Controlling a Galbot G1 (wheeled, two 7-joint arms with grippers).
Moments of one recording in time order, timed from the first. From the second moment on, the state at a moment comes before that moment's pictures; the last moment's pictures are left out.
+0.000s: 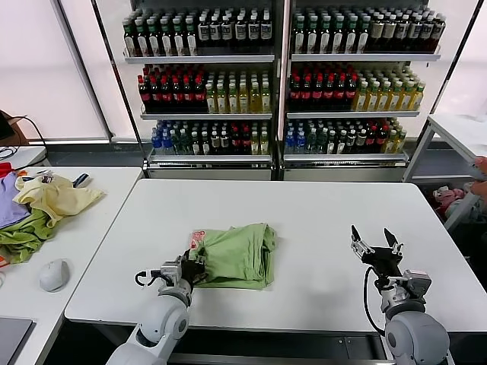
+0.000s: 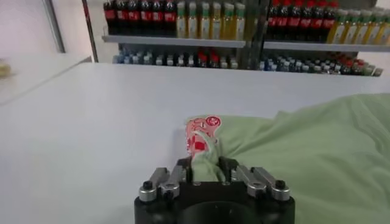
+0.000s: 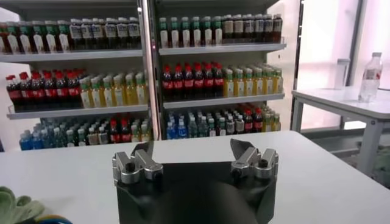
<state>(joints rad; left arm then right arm) 1.08 -1.27 -0.20 -1.78 -0.54 0.54 -0.39 -1.31 1.23 0.64 2.03 0.42 -0.33 0.12</state>
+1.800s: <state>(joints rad) 0.87 -1.46 -0.05 -1.79 -0.62 0.57 -0.48 -1.28 1.29 0.63 2.05 0.40 -0.31 0.12</state>
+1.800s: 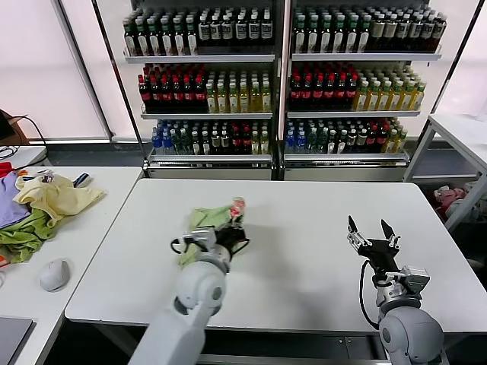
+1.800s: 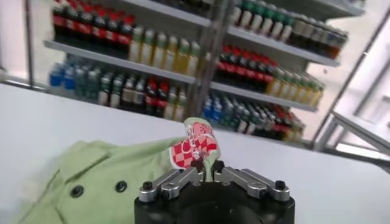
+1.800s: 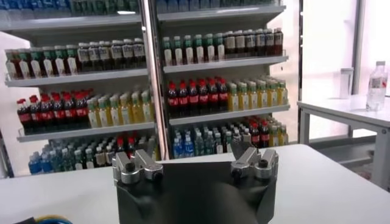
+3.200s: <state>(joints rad) 1.12 -1.29 -0.14 -1.91 -0.28 0.25 -0.38 -0.95 1.45 0.28 1.60 0.41 -0.42 0.22</state>
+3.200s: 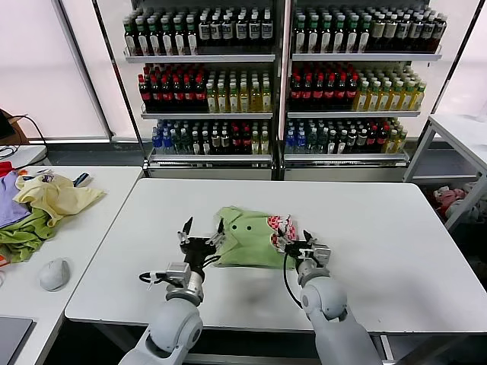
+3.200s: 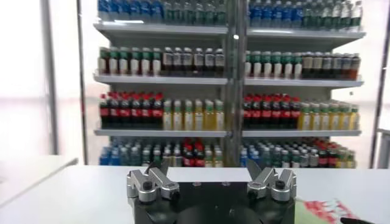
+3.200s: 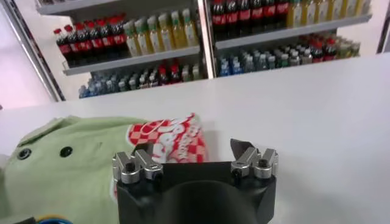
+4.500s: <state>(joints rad) 1.23 -1.24 -0.17 -1.98 -0.19 0.20 -0.36 -0.80 1.26 0.38 1.37 0.21 -0.24 0.09</state>
